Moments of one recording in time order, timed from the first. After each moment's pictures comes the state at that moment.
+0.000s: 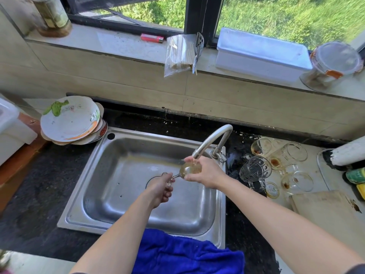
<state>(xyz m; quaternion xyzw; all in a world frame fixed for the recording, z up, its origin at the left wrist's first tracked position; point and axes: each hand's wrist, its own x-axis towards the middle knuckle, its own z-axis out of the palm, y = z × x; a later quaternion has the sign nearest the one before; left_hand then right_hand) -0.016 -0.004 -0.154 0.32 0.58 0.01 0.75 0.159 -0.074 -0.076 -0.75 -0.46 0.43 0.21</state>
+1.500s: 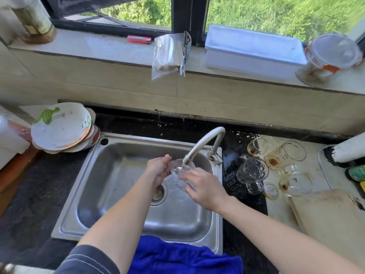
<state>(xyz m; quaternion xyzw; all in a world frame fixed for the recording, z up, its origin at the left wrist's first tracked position) 0.046 0.039 -0.131 0.28 0.59 0.20 0.73 0.154 -0.106 -0.088 -0.70 -0.66 0.17 0.21</state>
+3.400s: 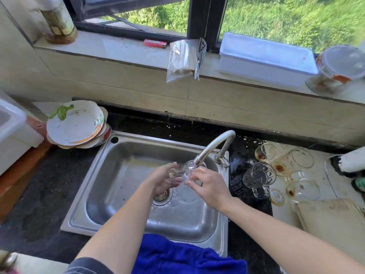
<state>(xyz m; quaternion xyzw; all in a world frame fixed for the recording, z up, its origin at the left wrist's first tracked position) 0.010 0.025 -0.119 0.31 0.52 0.08 0.79 0.143 -0.097 -0.084 -0.71 -0.62 0.19 0.28</state>
